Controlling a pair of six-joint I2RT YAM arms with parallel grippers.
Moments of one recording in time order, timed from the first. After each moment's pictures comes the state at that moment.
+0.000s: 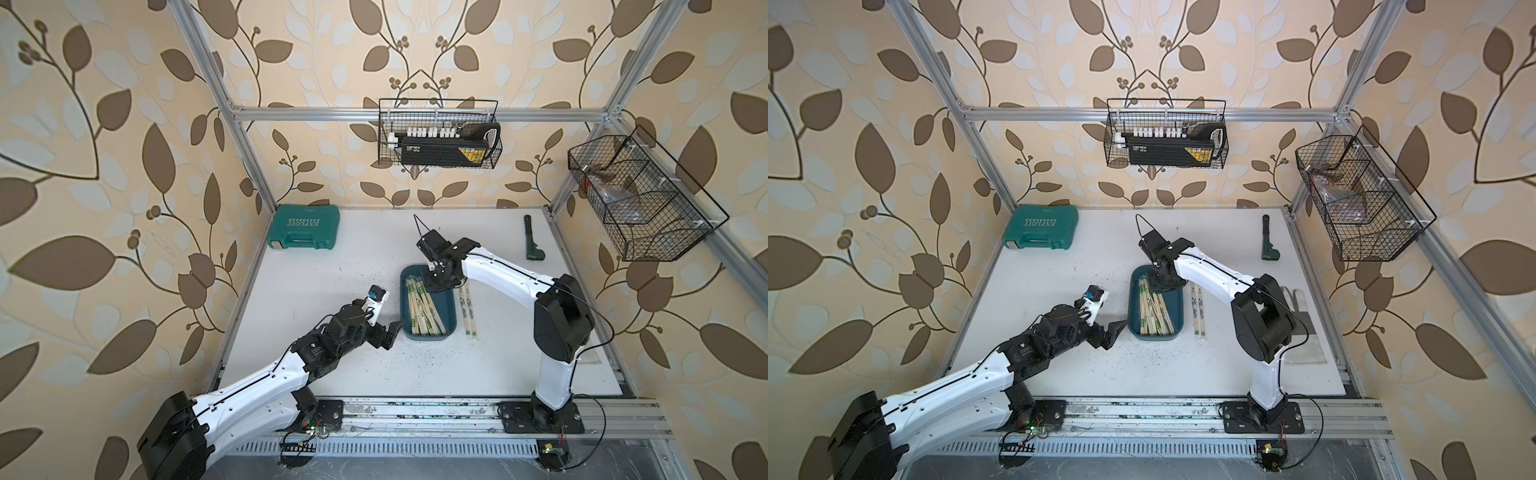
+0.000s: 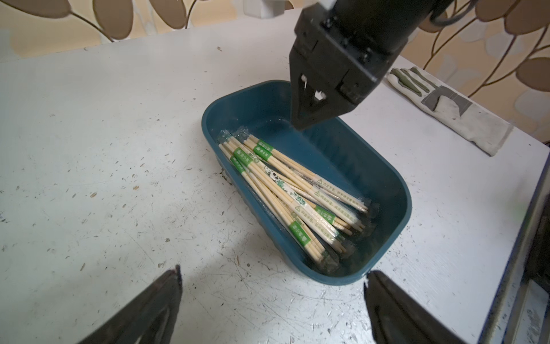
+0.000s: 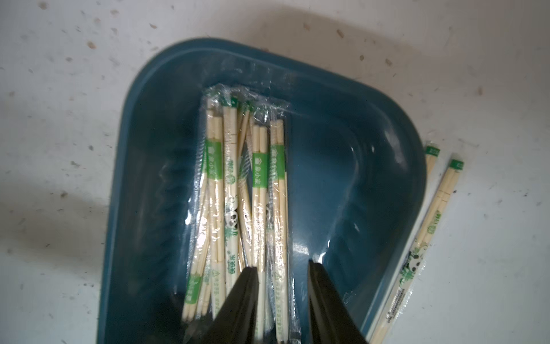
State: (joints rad) left arm -0.83 0.86 0.40 -0.02 -0.05 -0.18; right arm 0.64 1.93 1.54 -0.93 0.10 0.42
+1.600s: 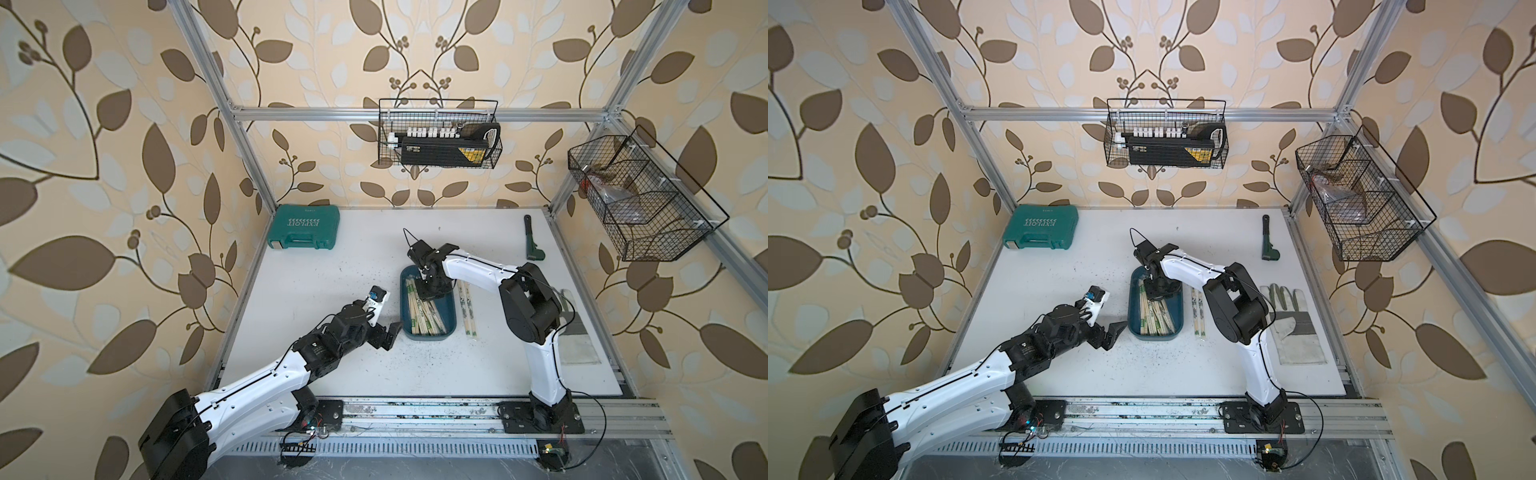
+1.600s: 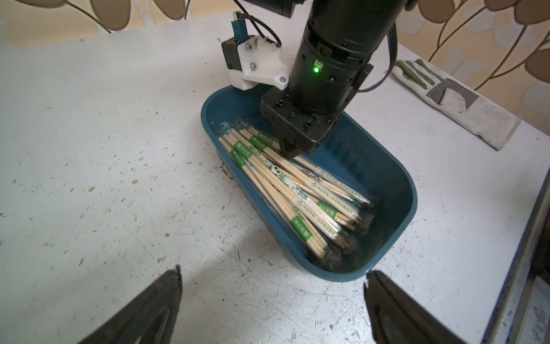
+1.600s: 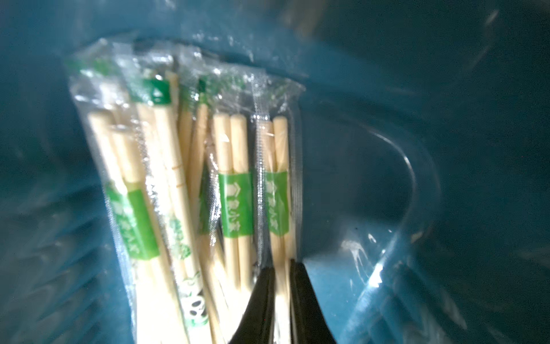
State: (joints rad) left arm -0.83 0.88 0.40 -0.02 -0.05 -0.18; right arm 0.64 2.12 1.60 -0.93 0.08 0.43
